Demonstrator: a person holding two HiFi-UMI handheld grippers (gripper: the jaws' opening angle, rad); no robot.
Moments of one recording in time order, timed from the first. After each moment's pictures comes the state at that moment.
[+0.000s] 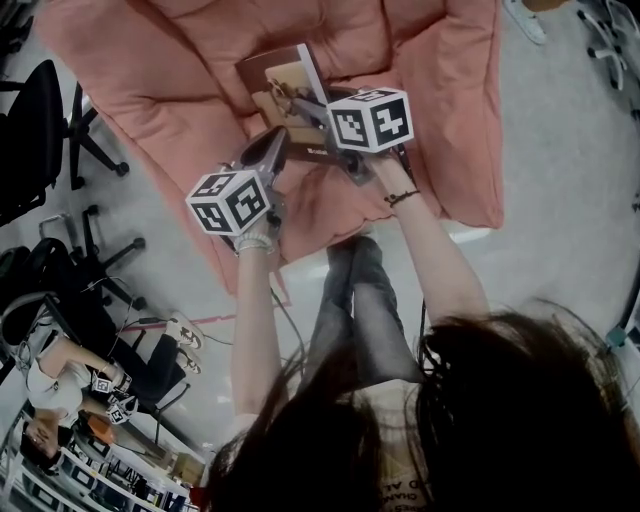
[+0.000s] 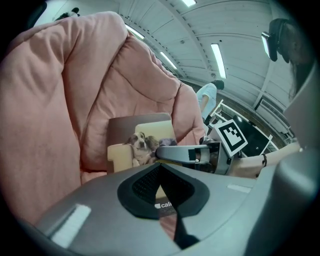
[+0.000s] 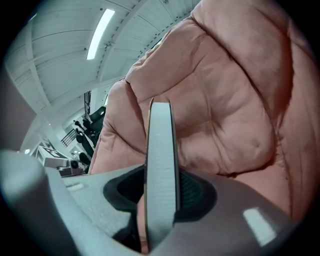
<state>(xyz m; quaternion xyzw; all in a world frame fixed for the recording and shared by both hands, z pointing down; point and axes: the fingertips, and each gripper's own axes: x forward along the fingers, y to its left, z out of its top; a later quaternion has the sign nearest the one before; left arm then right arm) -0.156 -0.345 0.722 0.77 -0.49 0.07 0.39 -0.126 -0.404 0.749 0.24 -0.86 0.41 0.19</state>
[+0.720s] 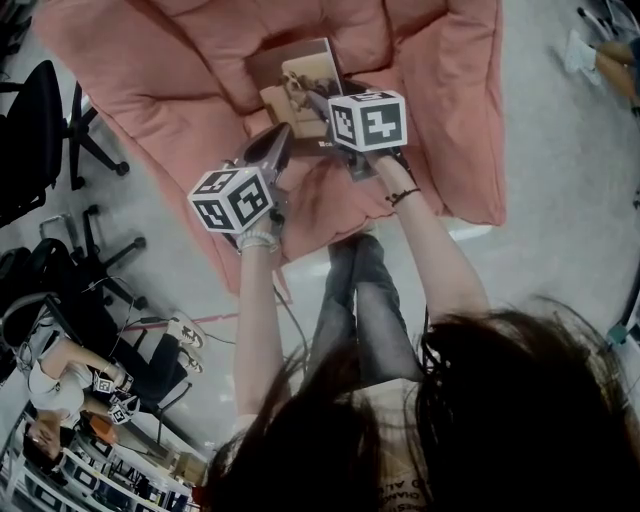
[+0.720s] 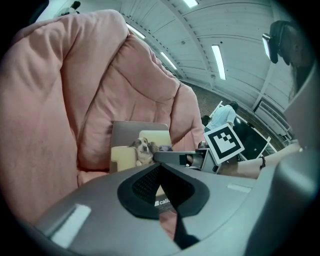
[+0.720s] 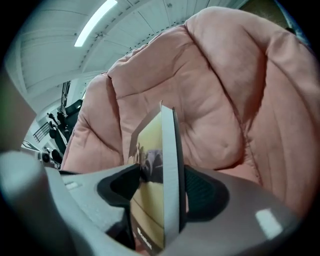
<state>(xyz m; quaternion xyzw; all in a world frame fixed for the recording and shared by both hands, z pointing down) -0.154 -0.344 0.722 0.77 -0.49 0.07 0.40 -0.094 -0.419 0.777 0.37 -0.82 0.37 0.25</state>
